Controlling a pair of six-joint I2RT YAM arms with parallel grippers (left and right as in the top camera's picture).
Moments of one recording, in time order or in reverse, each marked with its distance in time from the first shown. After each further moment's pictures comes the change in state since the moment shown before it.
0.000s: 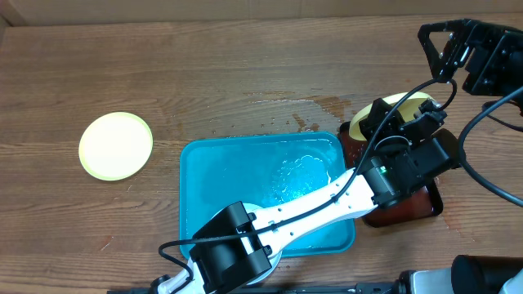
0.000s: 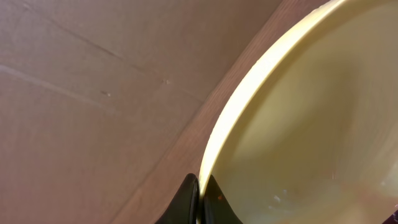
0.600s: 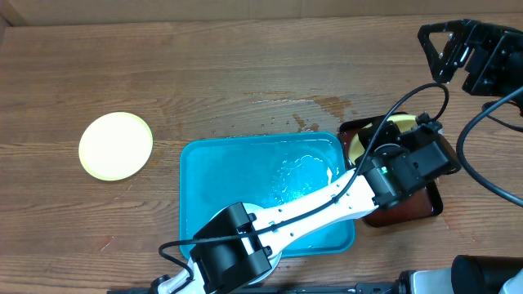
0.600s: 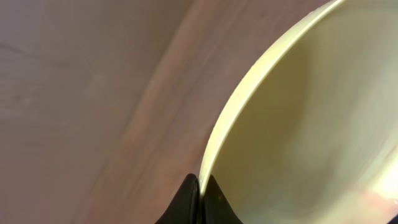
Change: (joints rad) left arm -0.004 0.001 0.008 -0.184 0.257 -0.109; right arm 0.000 0.000 0.000 -0.003 0.000 0.000
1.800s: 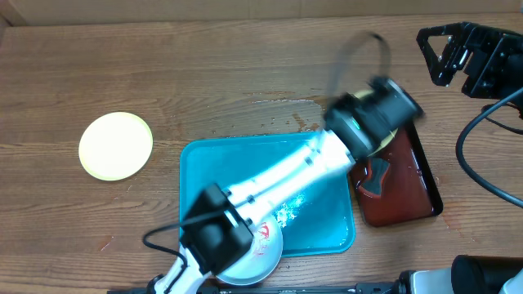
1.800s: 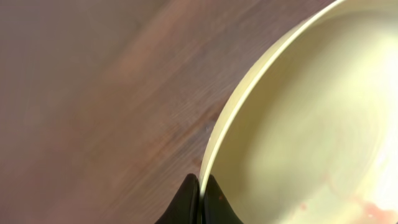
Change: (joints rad) left arm 0.219 0.006 0.132 -0.279 0.192 -0.323; right arm 0.000 0.000 0.000 -0.019 -0.003 0.000
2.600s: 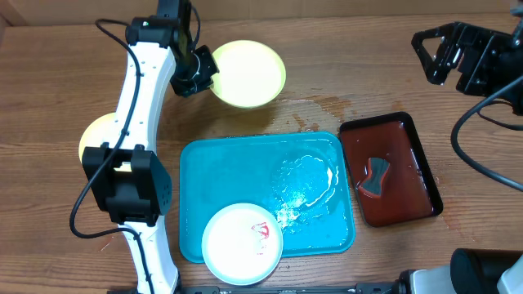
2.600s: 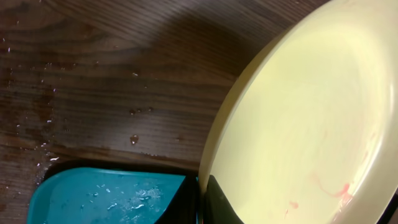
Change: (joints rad) left arm 0.832 0.003 0.027 -0.332 0.821 -0.438; right arm 0.000 0.033 -0.002 -0.041 0.001 0.000
